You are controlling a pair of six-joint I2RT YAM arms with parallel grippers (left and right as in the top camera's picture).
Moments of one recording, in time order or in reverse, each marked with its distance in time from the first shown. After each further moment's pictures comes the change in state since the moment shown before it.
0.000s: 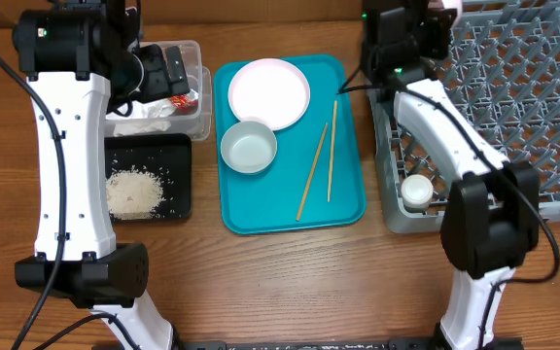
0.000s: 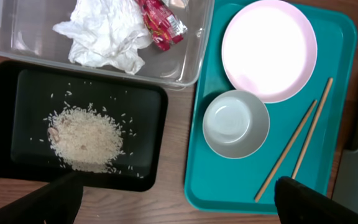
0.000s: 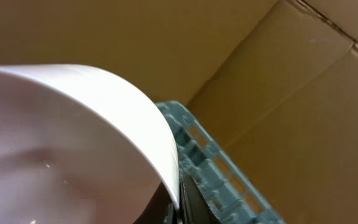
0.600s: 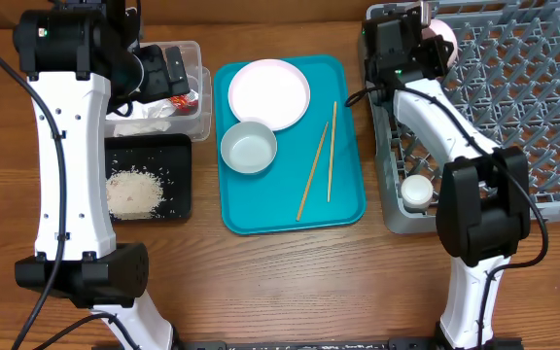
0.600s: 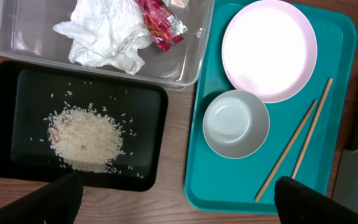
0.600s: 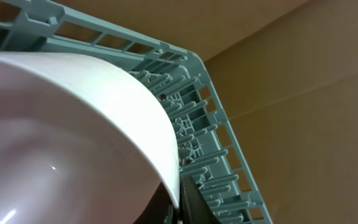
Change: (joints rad) left arm 0.000 0.000 0.000 0.000 0.000 0.000; right arm -0.012 0.068 0.002 -0.285 -0.043 0.028
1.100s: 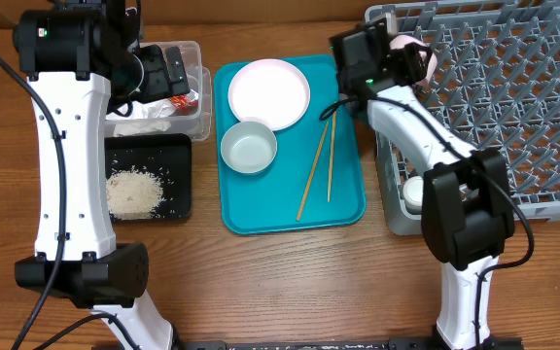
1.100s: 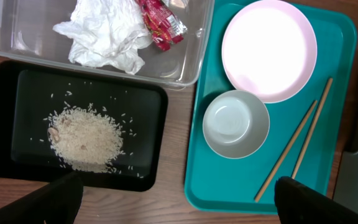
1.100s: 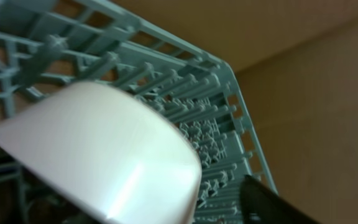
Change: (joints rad) left arm 0.000 0.000 0.000 0.000 0.000 0.000; right arm 0.116 0.009 -0.002 -0.064 -0.028 0.043
